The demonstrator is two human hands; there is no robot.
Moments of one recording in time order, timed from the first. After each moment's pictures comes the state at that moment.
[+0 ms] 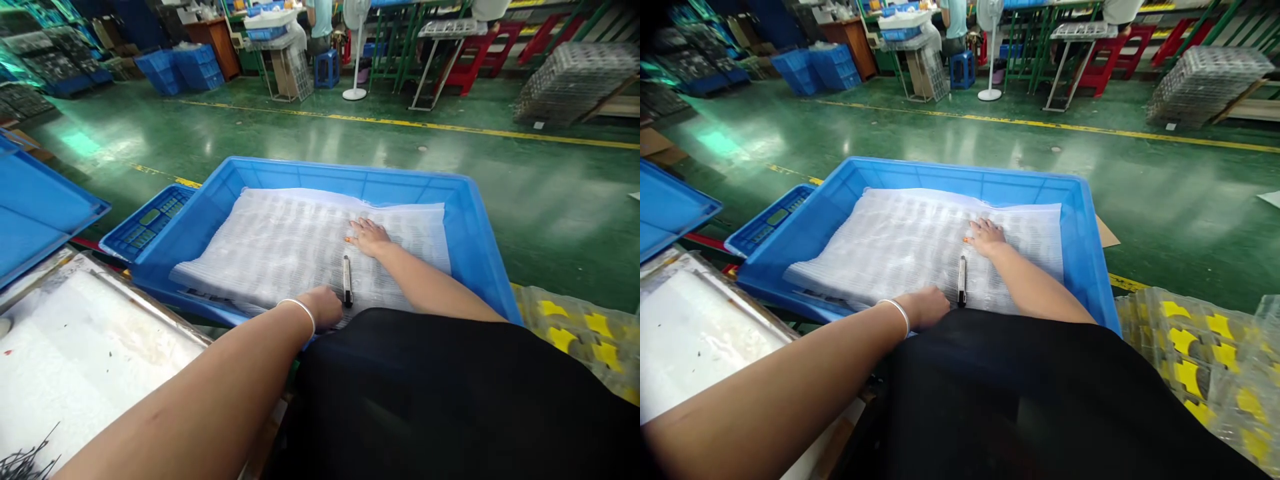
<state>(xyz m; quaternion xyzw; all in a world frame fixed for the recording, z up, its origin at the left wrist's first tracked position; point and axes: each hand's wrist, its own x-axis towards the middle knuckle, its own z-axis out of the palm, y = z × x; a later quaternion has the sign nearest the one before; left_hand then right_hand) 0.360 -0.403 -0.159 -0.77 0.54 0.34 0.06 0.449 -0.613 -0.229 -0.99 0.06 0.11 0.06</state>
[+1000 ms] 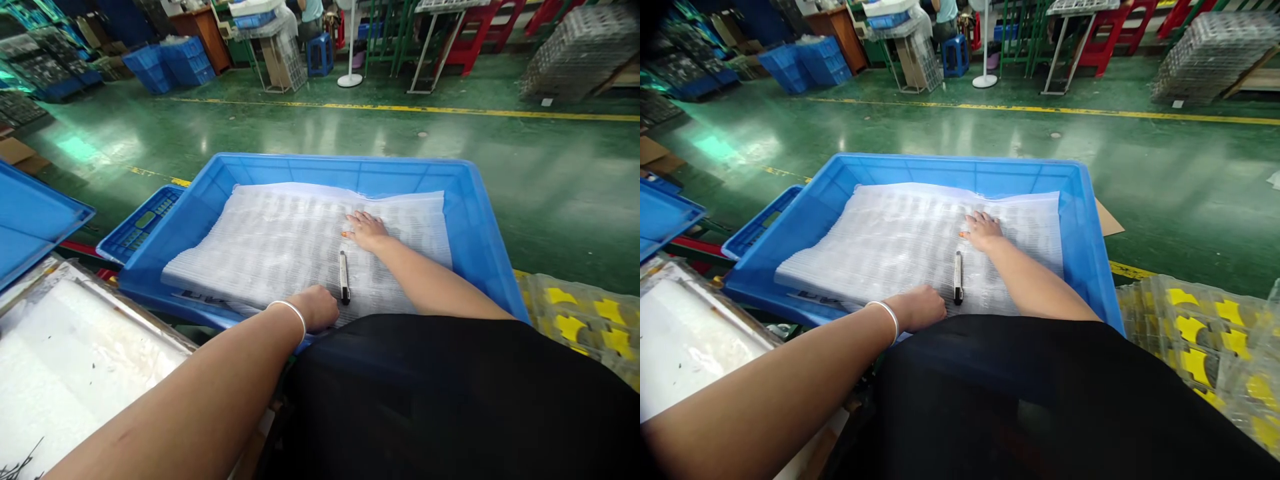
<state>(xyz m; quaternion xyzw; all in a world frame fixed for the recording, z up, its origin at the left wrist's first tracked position) 0.358 -0.406 -0.159 -0.71 0.60 0.31 0.19 0.448 -0.616 -0.234 -0.99 0.05 0.09 0.08</state>
